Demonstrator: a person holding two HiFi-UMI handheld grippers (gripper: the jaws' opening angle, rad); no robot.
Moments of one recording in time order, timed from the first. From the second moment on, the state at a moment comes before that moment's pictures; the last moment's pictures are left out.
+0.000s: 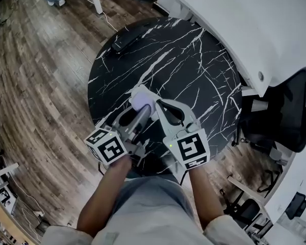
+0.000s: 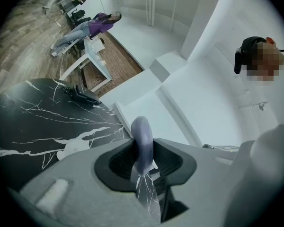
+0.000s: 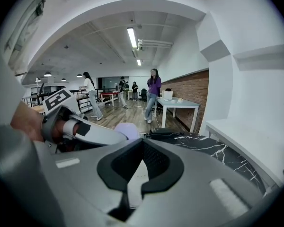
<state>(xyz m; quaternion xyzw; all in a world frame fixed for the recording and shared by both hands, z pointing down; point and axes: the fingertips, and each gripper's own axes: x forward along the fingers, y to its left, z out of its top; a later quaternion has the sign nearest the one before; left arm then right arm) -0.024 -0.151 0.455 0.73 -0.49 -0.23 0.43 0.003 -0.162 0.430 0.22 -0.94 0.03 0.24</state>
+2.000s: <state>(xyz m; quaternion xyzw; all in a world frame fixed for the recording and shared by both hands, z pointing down) -0.029 -0.133 0.325 0.81 -0.55 -0.07 0.18 0.030 -0.146 0.303 0.34 -0.94 0.01 0.10</state>
